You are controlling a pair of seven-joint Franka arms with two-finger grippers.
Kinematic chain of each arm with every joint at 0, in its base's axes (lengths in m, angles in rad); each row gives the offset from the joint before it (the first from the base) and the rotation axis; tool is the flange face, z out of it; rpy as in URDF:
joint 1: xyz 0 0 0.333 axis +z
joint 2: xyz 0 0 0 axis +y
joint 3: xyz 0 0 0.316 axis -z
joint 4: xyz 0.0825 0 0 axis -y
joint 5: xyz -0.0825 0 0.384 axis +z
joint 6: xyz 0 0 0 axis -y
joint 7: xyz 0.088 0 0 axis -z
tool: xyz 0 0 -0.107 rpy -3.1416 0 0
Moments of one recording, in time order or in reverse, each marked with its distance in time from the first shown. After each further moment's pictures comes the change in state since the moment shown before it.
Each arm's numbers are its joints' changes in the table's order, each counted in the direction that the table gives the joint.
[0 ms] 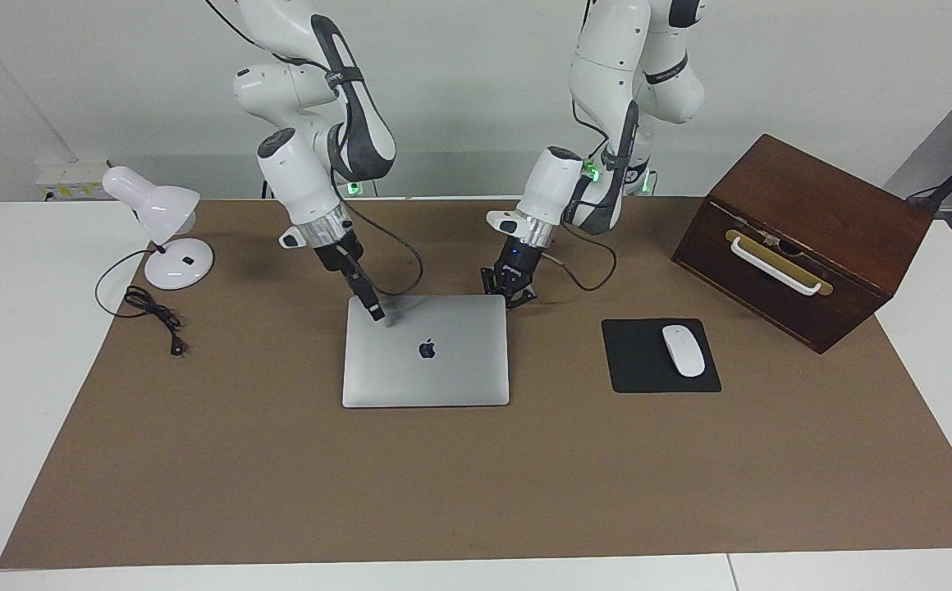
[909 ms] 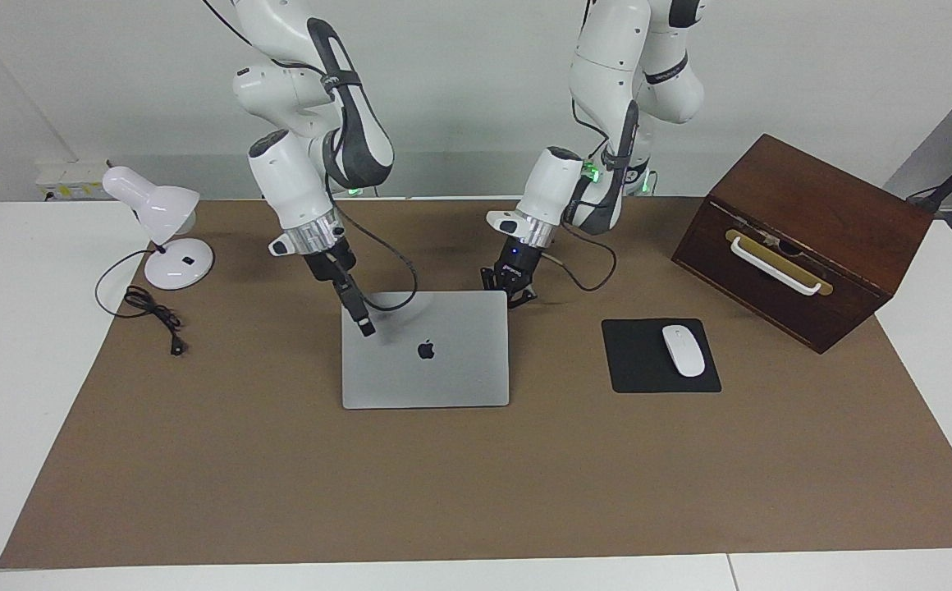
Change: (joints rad) left arm 0.000 0.001 0.000 0.000 0.001 0.001 0.001; right arm -0.027 0.067 0.000 0.119 0.000 0.071 0.000
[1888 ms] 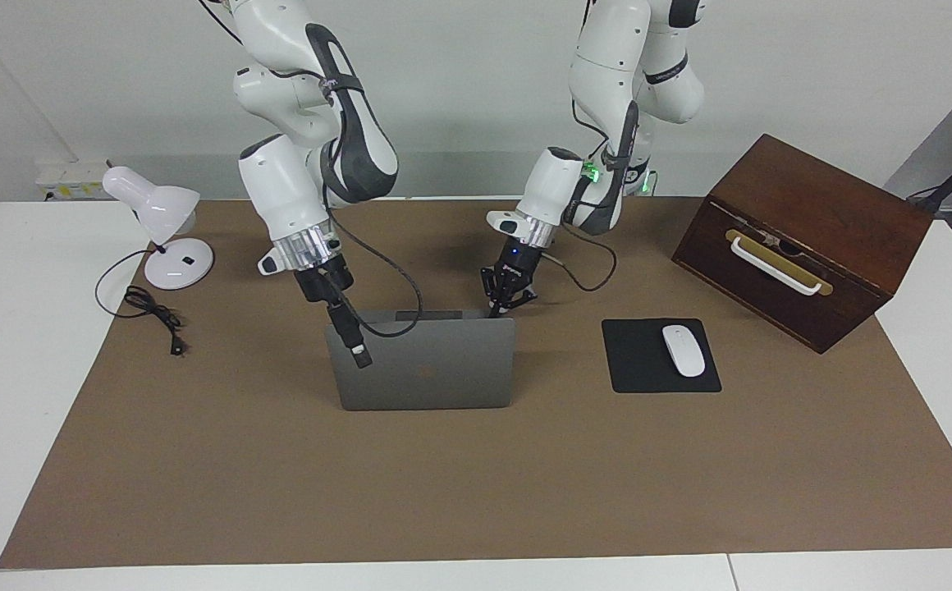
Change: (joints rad) left arm 0.000 0.002 0.000 0.001 0.000 0.002 0.000; right arm -0.018 0.140 0.001 0.280 0.000 0.032 0.000
